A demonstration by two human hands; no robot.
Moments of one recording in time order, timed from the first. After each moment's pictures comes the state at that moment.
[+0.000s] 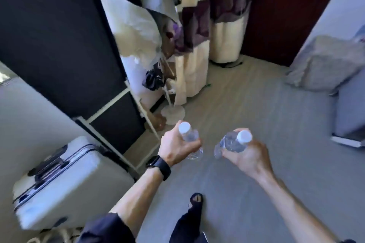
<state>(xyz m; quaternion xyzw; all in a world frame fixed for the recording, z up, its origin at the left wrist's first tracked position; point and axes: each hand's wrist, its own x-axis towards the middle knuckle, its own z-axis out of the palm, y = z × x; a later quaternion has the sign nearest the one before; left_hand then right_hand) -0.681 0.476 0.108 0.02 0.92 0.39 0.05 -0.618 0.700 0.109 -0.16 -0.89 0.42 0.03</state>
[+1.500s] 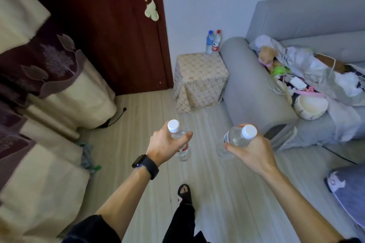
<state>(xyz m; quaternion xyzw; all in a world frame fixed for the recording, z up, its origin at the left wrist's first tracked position) -1.236 1.261 0.101 0.32 0.85 0.34 0.23 -1.019 1.418 0.114 -0.48 -0.77 0.39 0.15</state>
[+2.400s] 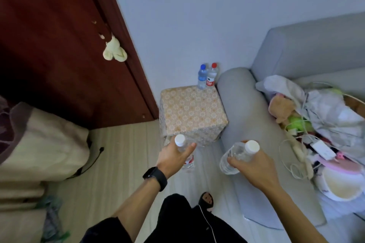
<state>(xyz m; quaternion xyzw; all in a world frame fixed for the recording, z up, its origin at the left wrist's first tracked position) -1.501 1.728 0.041 0.28 0.86 0.30 0.29 -1.280 1.879 0.061 -0.50 -0.75 0.43 0.10</state>
